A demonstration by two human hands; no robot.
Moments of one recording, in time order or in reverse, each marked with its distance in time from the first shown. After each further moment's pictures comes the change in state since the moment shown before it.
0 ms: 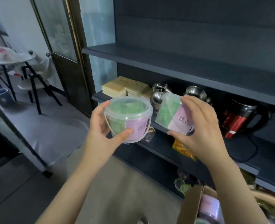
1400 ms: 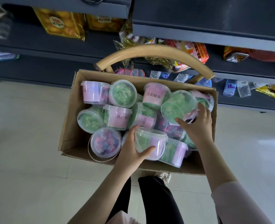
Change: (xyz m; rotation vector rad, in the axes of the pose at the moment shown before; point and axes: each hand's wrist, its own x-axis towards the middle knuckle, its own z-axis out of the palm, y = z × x) left_hand -0.446 -0.213 0.494 0.274 -0.832 -0.833; right_hand -0.603 0.369 -0.117 -0.082 -0.315 1.490
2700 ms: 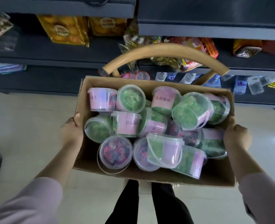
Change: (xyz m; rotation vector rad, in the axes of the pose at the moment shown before) left_hand 0.080 -0.064 -0.185 0.629 0.671 -0.266; right_hand 0.023 0.086 -0.003 -0.169 0.220 0.438
